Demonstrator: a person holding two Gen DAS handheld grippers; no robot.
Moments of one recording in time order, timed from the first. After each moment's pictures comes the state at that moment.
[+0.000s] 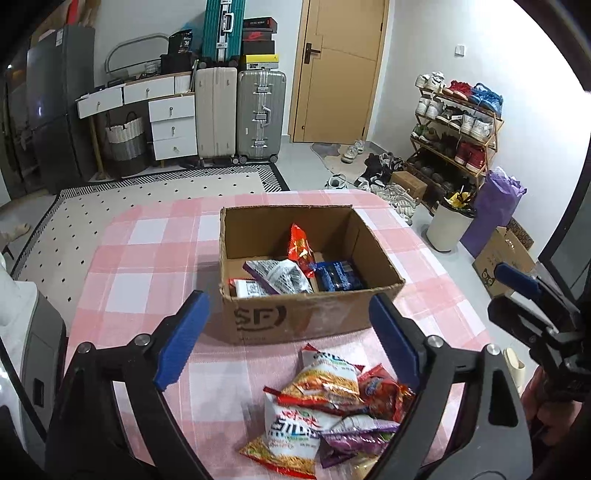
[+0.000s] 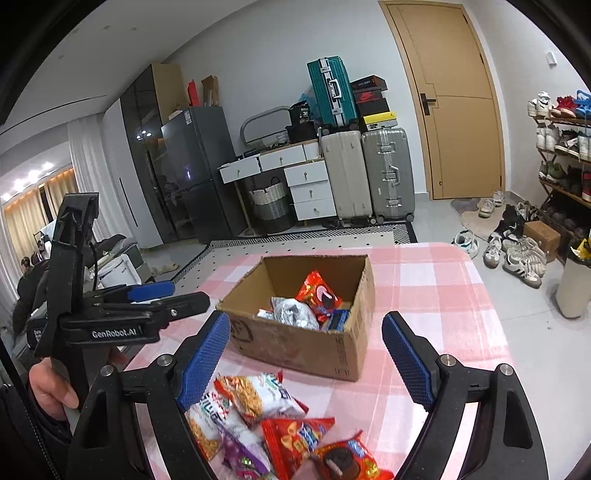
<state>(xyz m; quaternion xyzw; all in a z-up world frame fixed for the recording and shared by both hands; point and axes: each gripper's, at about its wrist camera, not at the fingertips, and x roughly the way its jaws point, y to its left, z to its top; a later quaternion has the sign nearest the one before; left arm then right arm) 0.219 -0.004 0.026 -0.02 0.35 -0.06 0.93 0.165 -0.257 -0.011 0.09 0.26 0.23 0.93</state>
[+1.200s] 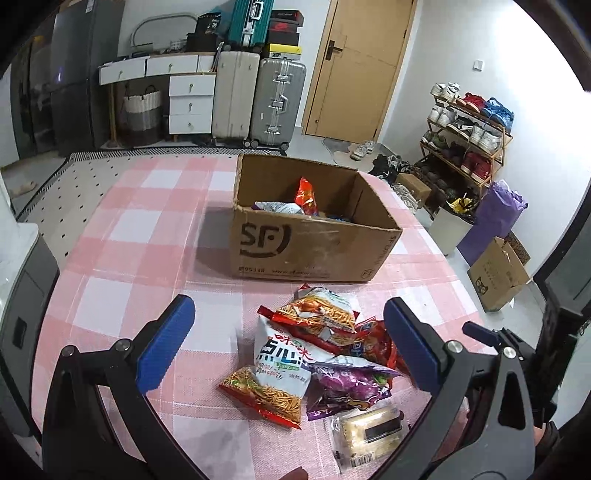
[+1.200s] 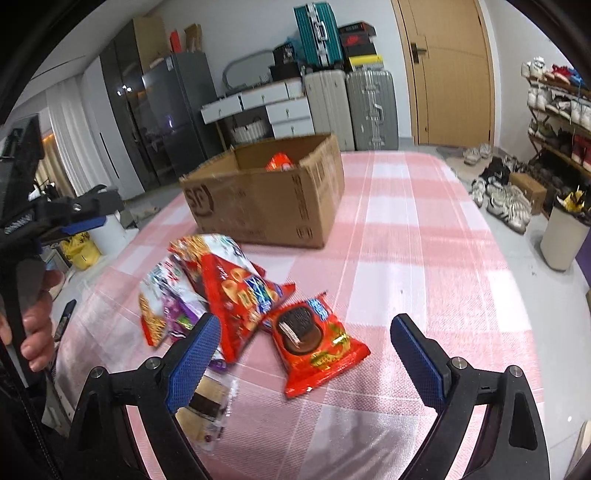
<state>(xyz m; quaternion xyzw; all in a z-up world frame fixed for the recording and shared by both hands) 0.145 0.000 -0.013 -0.08 0.37 -0.04 0.92 0.113 -0.277 -0.127 0.05 0.38 0.21 0.90</state>
